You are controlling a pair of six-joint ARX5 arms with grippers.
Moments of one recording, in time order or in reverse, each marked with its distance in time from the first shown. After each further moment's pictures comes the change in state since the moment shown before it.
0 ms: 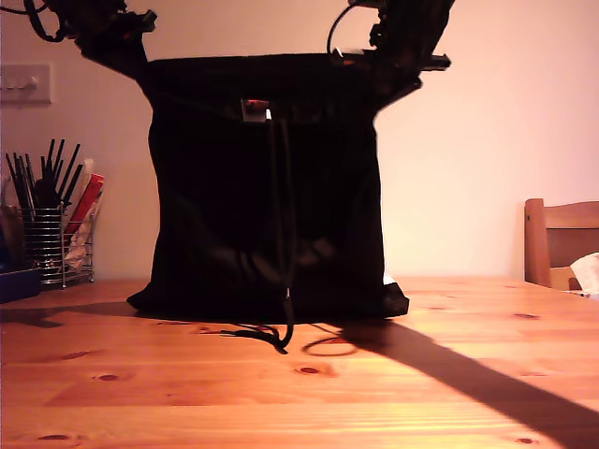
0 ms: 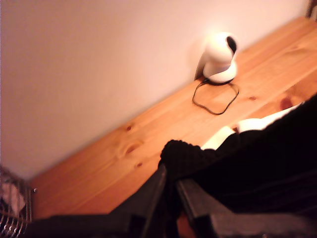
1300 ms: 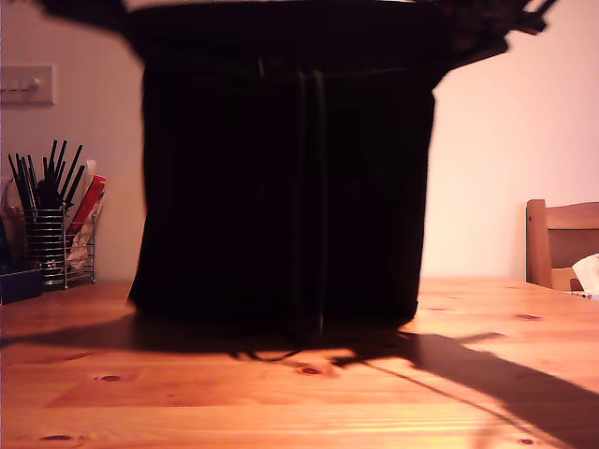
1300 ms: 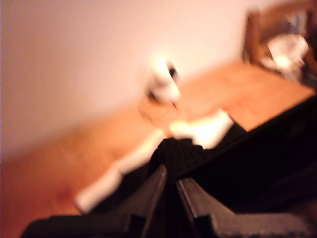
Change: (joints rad) left arm -0.089 -0.632 -0.870 0.334 0.004 -0.180; right arm -0.052 -0.700 -0.938 0.322 -0.134 0.067
